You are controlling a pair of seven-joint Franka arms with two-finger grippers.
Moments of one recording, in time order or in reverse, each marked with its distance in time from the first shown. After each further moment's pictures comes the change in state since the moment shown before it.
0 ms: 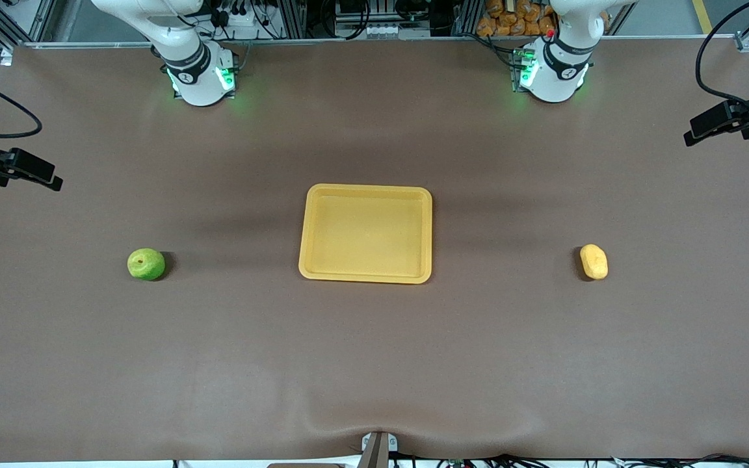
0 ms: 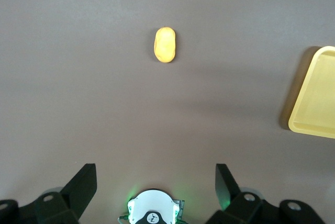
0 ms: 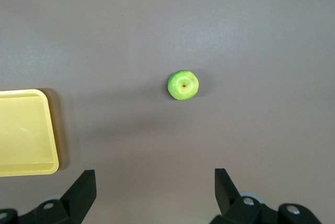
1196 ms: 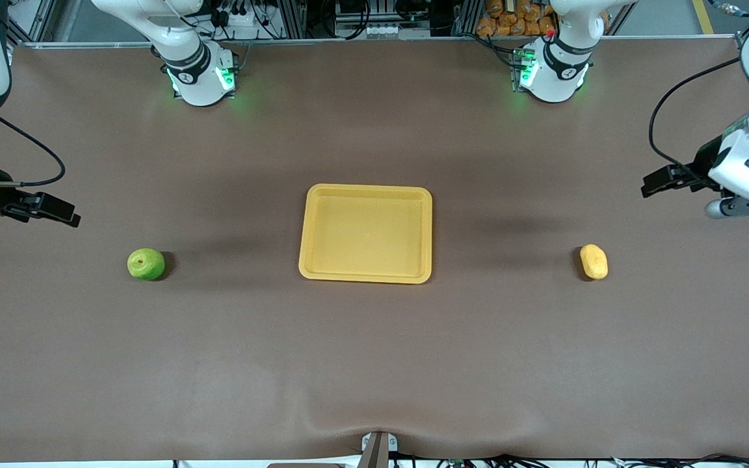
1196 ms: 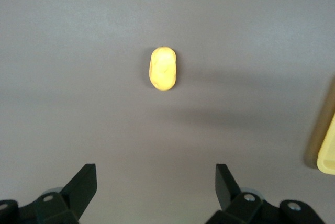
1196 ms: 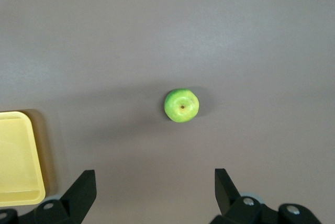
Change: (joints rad) left arm 0.002 0.027 0.000 -0.339 0.006 0.419 0.001; right arm -0.018 0.085 -0.005 -0.074 -0.001 0.158 0.000
